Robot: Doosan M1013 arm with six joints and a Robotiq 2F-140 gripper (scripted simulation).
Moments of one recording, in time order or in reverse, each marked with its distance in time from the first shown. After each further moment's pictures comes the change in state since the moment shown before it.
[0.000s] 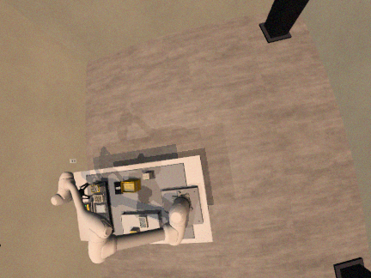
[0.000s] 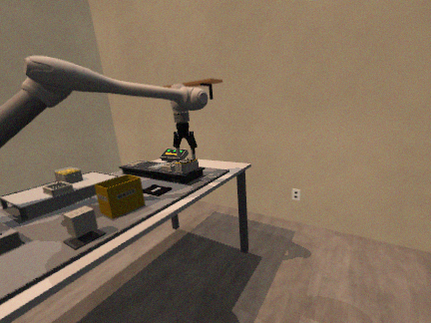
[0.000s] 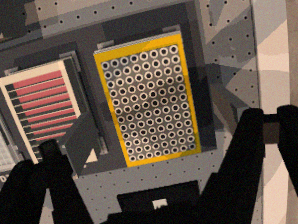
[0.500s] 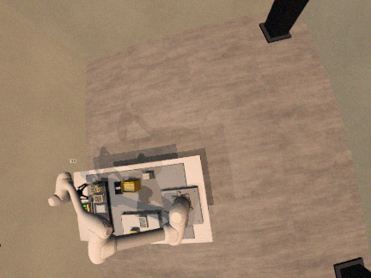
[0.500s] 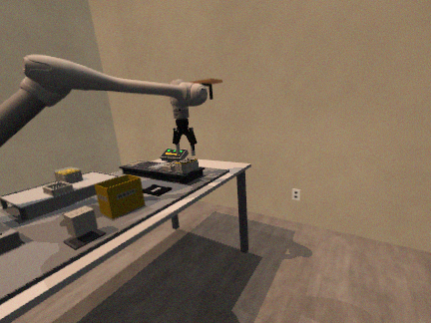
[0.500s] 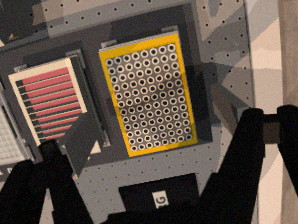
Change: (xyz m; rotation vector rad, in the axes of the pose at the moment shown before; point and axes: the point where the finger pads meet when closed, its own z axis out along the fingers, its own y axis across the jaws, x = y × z) arm 0.000 0.000 -0.022 0.000 0.000 0.000
